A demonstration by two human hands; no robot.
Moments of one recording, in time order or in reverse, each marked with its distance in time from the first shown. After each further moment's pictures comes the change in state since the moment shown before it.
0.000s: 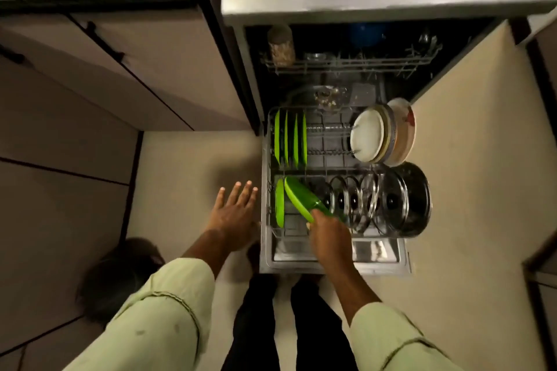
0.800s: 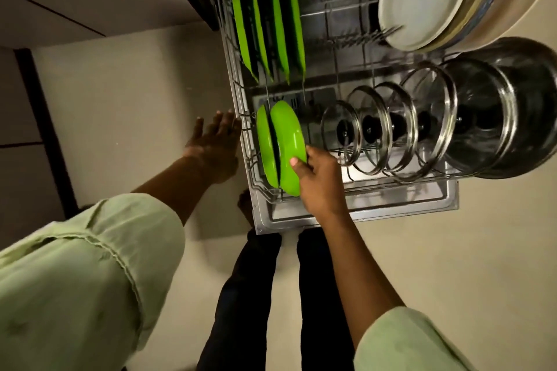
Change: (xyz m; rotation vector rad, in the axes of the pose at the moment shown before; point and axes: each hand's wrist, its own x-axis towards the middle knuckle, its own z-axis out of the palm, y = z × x) left_hand 0.249 -0.020 0.143 0.146 -0.278 0.130; right_hand 0.133 0.060 0.205 0.878 -0.055 0.412
